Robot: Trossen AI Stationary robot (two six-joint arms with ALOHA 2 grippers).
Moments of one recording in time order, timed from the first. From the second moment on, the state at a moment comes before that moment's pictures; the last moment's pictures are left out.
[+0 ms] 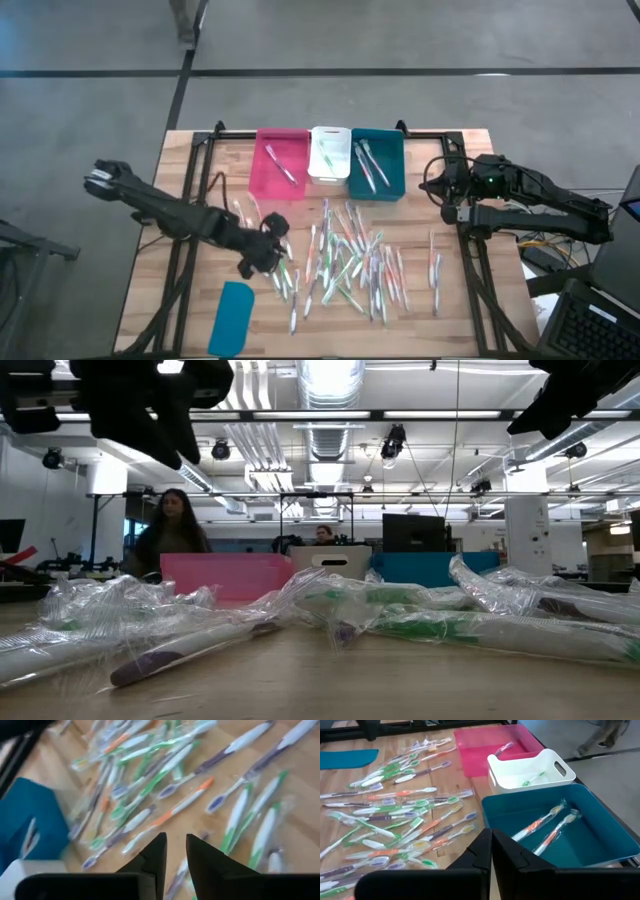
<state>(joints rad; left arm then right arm) -0.37 1.26 0.88 -0.46 -0.18 0.54 -0.25 0.46 0.69 -0.74 0.01 0.03</state>
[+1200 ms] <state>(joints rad) -0.42 1.65 0.94 -0.51 -0.15 0.42 -0.25 0.46 0.69 -0.74 0.01 0.03</state>
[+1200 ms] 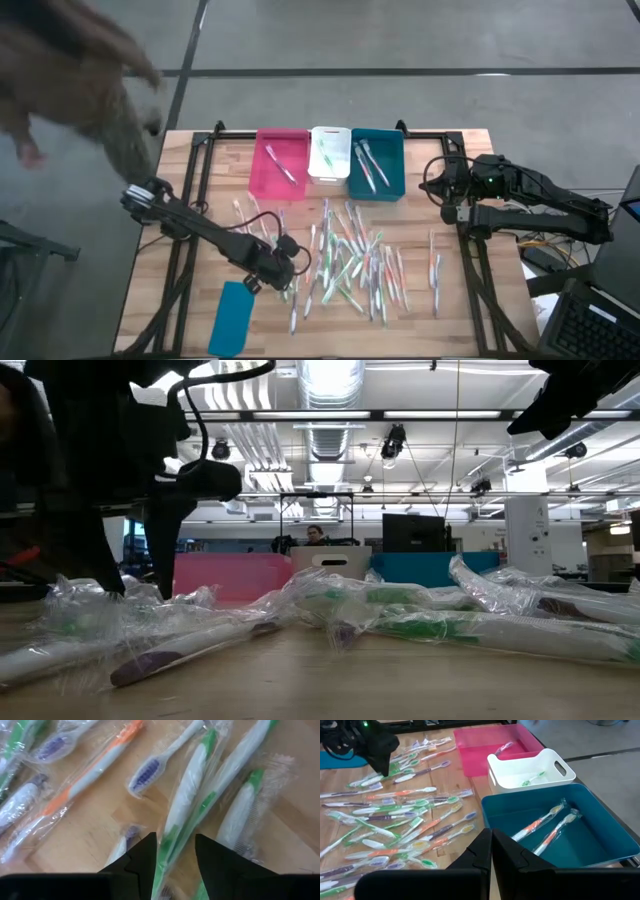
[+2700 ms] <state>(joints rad) -0.33 1.64 1.10 -0.54 -0.61 1.26 -0.25 0.46 0.69 -0.75 0.01 0.03</state>
